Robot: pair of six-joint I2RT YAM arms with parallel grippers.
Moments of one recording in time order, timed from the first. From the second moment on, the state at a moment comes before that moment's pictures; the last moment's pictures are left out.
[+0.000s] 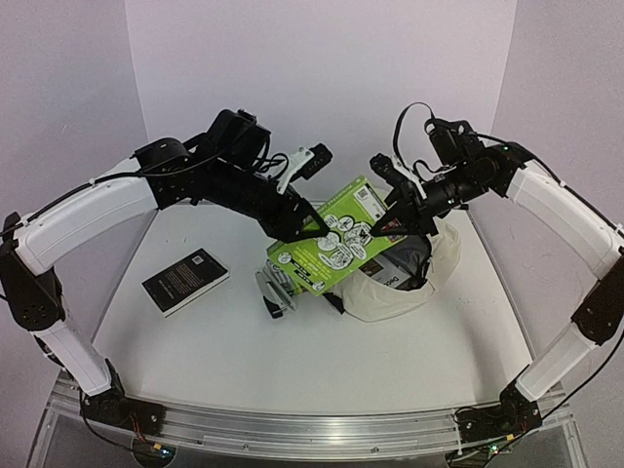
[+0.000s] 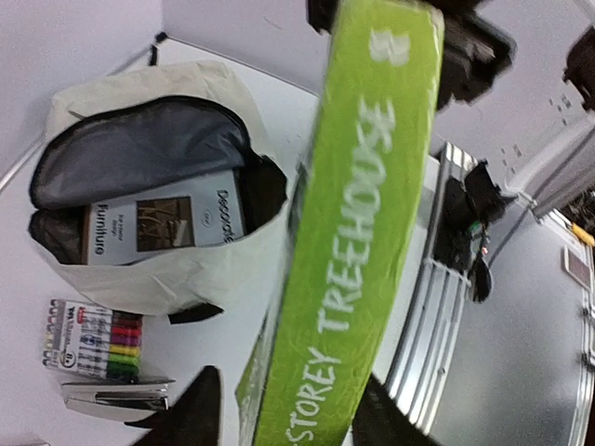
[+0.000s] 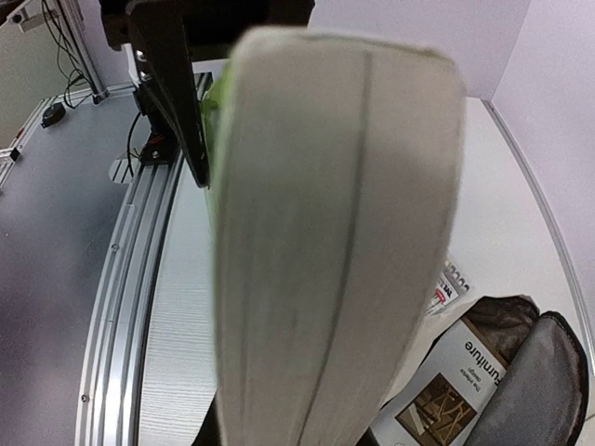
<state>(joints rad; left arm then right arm) -0.97 1.63 1.77 -0.75 0.31 -0.04 0.55 1.56 1.67 -0.99 -0.81 -0.74</state>
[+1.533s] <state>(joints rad) -0.72 1.71 1.56 0.13 0.52 -1.29 0.78 1.56 0.85 1.09 0.27 -1.46</state>
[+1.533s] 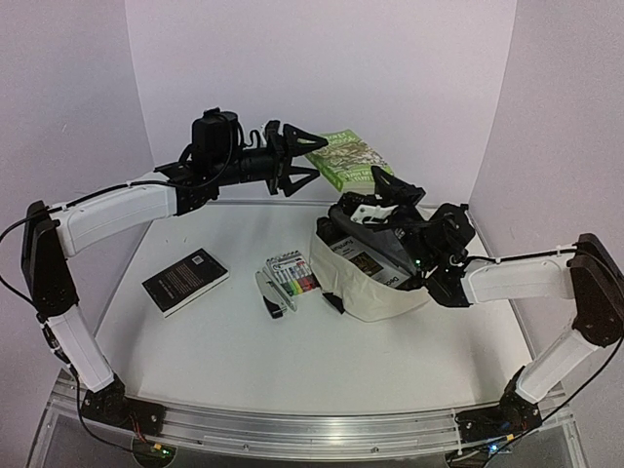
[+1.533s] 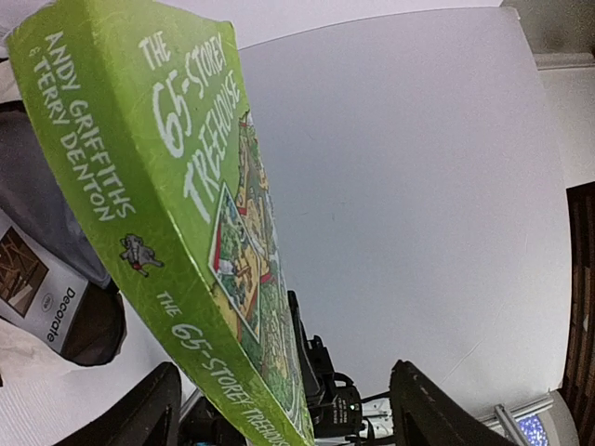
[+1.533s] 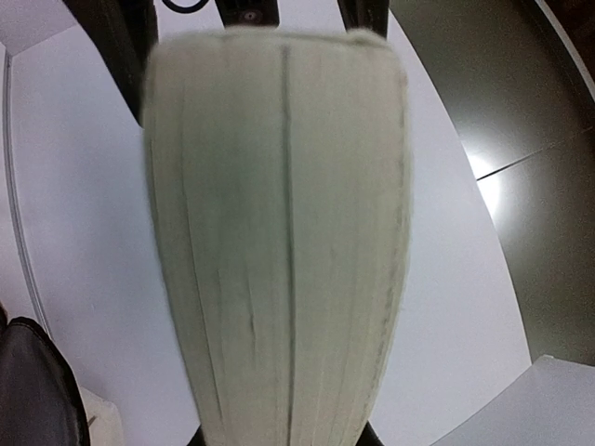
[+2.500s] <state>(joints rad) -0.67 1.74 1.39 0.18 0.48 -1.35 0.68 1.40 0.99 0.30 0.25 -1.05</state>
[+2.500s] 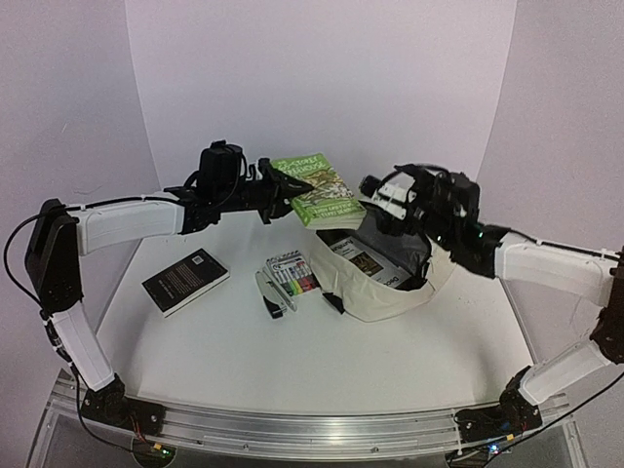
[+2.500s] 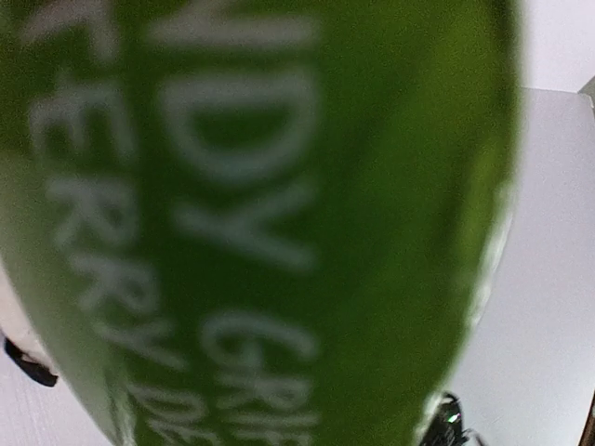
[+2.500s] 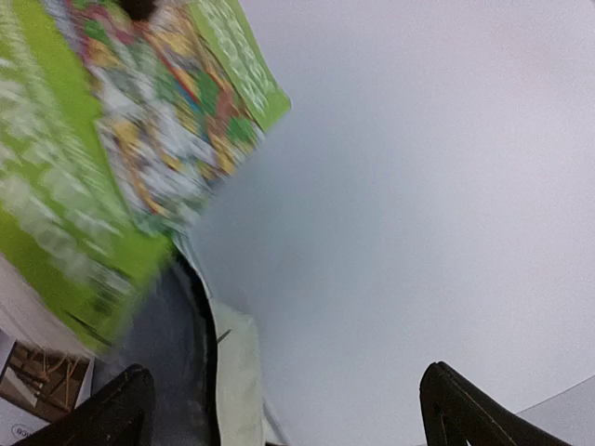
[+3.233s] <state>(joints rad) -0.62 1.51 1.16 0.09 0.34 -1.34 0.55 2.00 1.60 -0.67 0.11 -0.62</state>
